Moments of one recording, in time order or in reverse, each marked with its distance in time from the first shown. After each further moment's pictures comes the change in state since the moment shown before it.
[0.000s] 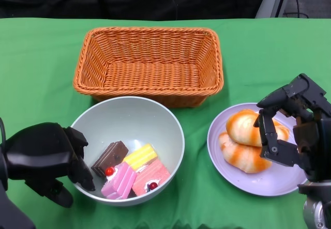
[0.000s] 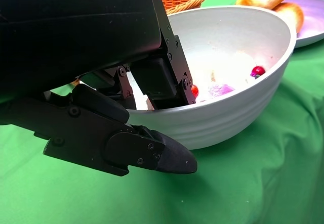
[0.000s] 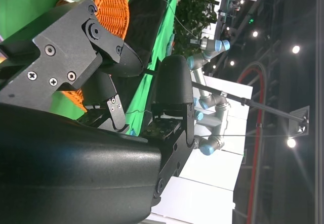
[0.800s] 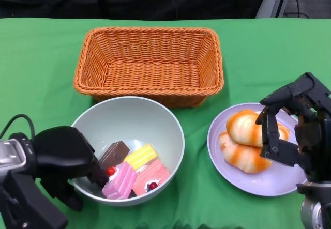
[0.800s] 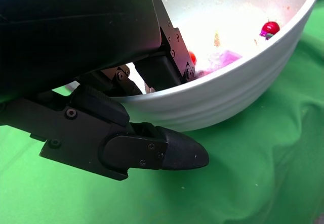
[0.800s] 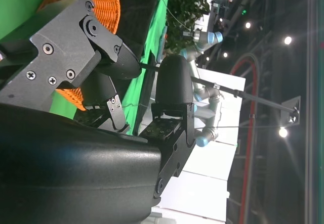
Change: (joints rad) left arm 0.007 -0.071 -0.032 -0.085 -0.101 0.185 -0.341; right arm 0.007 0.026 0.001 -0.017 -0.009 -0.024 -0.039
